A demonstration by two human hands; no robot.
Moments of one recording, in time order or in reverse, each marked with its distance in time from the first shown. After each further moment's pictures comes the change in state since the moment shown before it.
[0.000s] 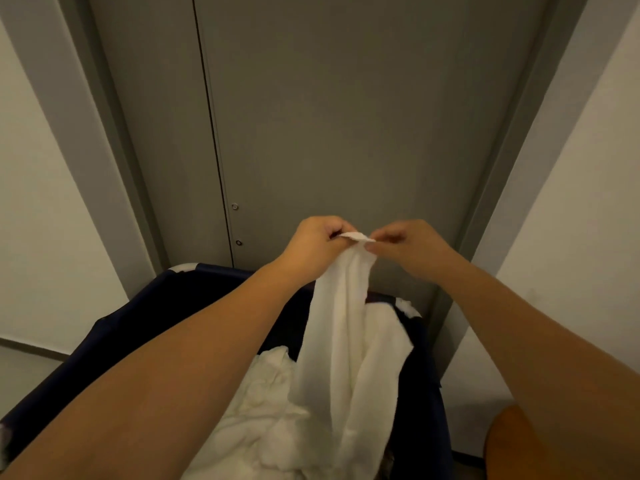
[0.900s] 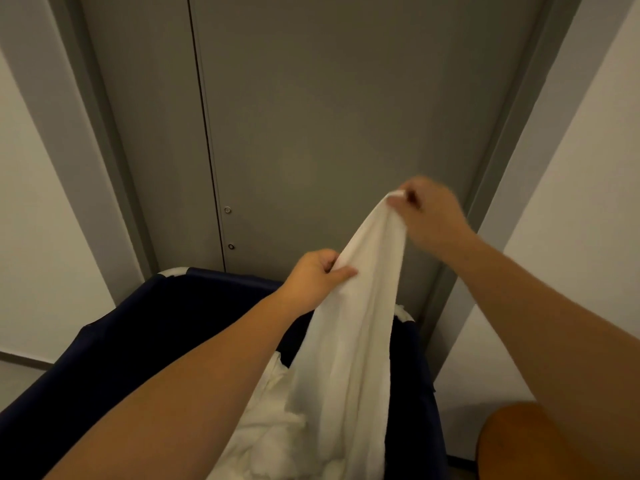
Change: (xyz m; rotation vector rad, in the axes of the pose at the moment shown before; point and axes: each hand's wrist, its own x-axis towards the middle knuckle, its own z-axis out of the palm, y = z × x) left_hand -0.014 -0.038 0.018 -0.119 -0.075 -0.174; right_hand 0.017 -0.030 -0.029 -0.267 0.422 -0.124
